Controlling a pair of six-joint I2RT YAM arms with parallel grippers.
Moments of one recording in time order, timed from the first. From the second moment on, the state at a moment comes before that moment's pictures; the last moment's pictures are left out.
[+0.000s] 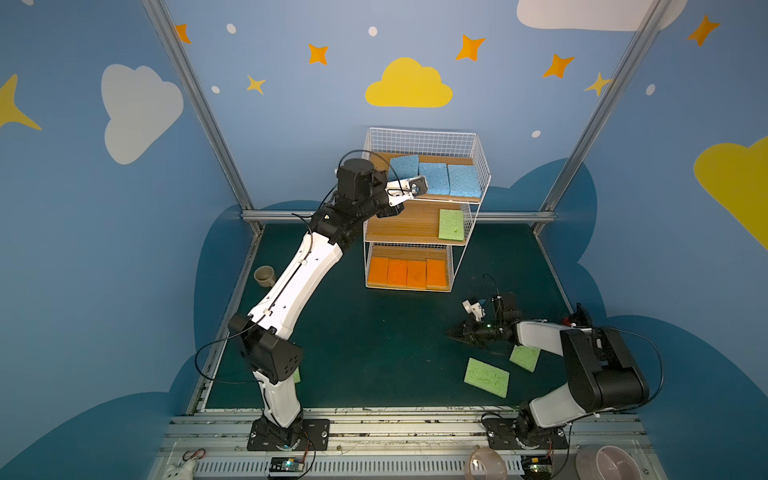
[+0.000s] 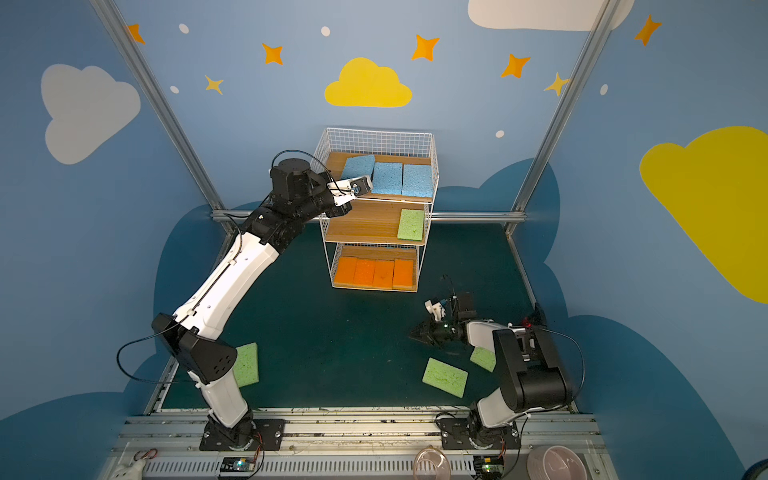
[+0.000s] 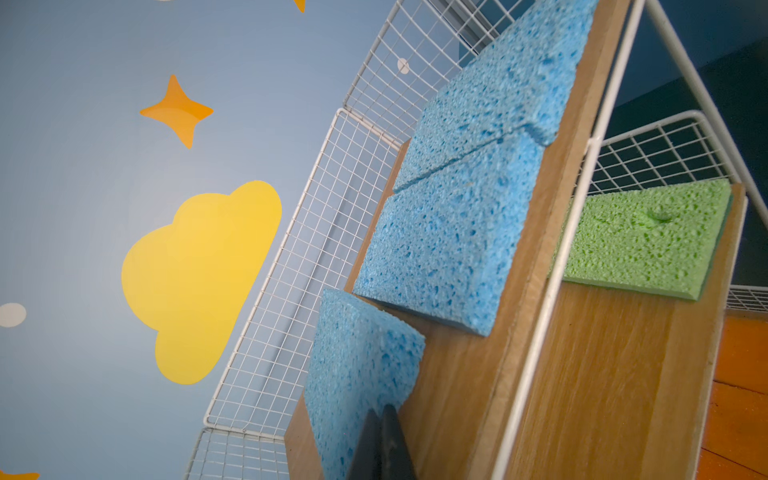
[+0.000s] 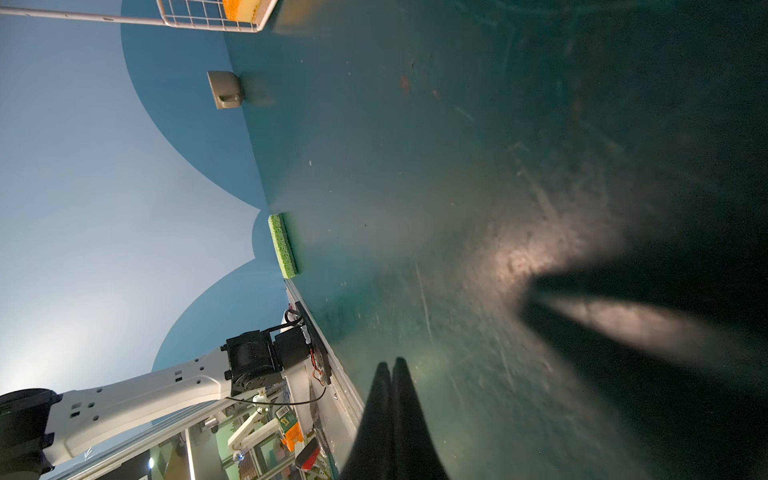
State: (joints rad) left arm -0.49 1.81 2.08 -0.43 0.12 1.00; right arm 0.19 1.54 0.54 -0.09 -0.93 0.58
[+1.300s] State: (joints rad) left arm -0.52 1.81 2.07 -0.42 0.05 1.09; right arm 0.19 1.52 0.54 -0.08 -0.93 0.59
